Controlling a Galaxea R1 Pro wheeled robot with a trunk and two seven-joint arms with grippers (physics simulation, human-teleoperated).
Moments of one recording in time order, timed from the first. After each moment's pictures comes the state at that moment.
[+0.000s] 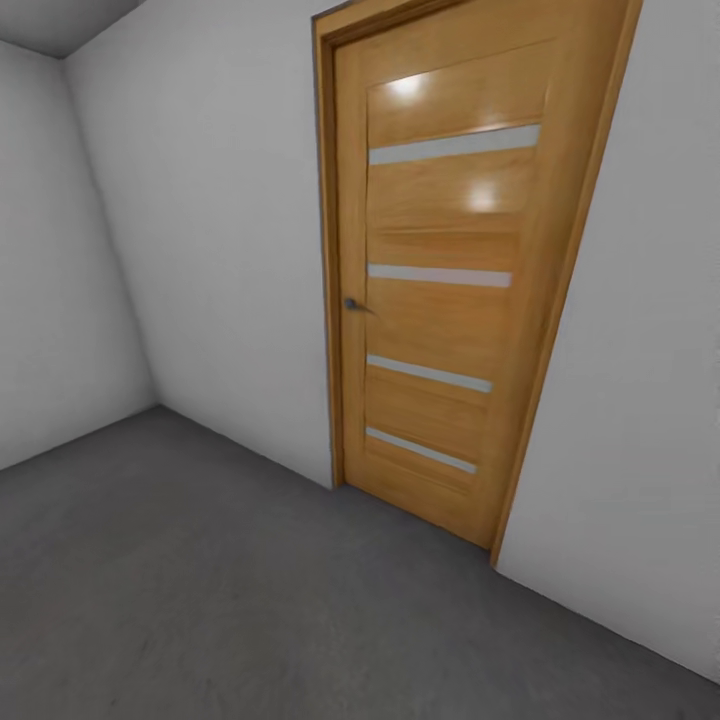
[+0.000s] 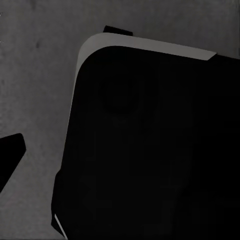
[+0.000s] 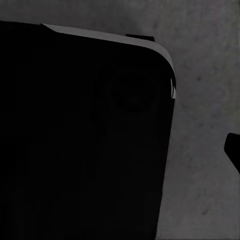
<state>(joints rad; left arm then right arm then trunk) 0.00 0.01 0.01 -0.07 0.22 -0.04 0.00 0.00 0.00 0.01 0.00 0.08 -0.15 0.00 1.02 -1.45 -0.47</state>
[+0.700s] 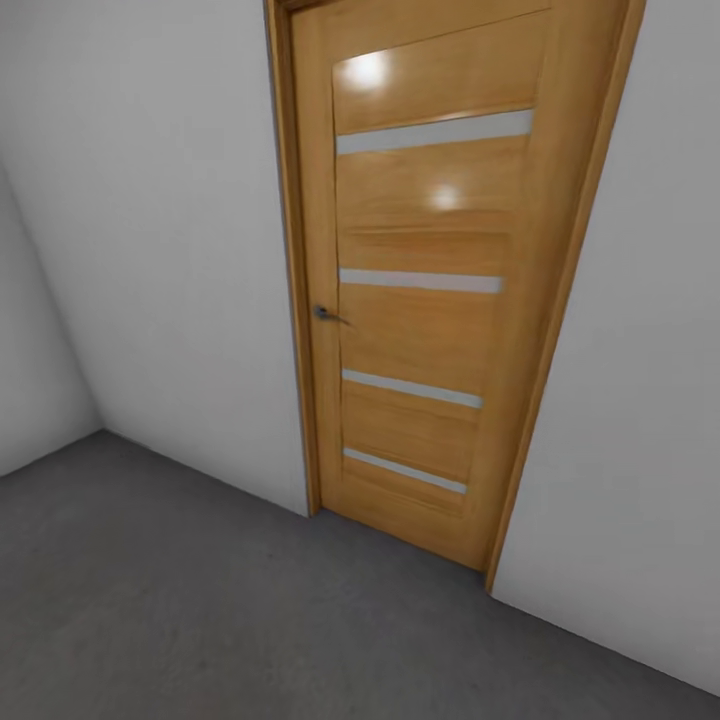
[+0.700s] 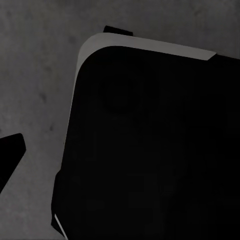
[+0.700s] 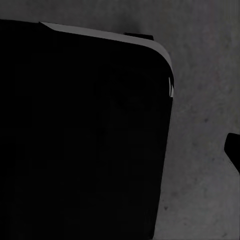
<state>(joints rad) 0.00 0.01 0.01 -0.07 0.22 -0.04 0.00 0.00 0.00 0.01 0.00 0.08 -0.15 0.00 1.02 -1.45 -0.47</state>
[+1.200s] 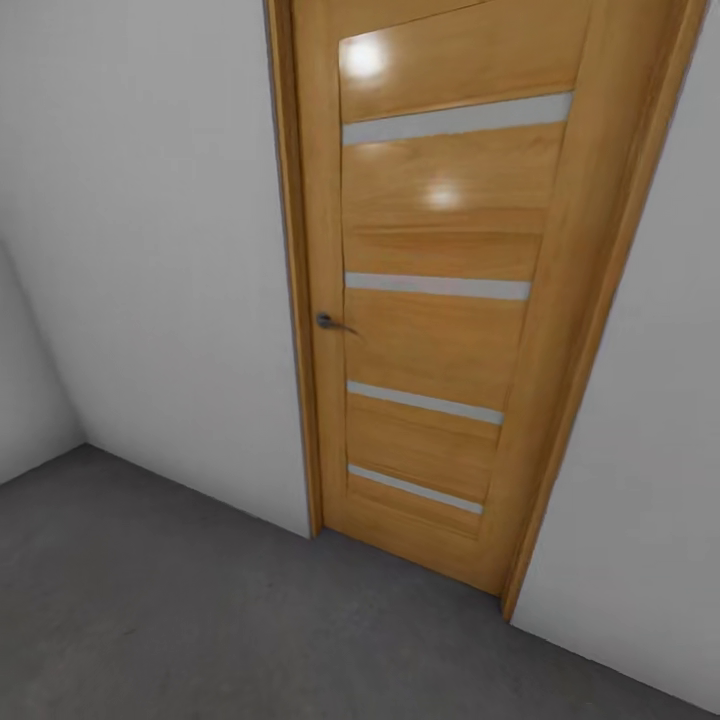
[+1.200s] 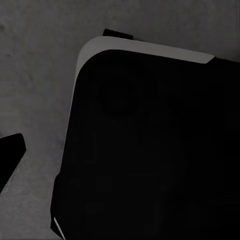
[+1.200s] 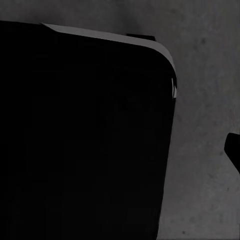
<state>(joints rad) 0.00 0.01 0.01 -0.07 0.22 -0.05 0.00 0.00 0.00 0.01 0.00 0.08 -0.15 0.00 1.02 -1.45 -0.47</state>
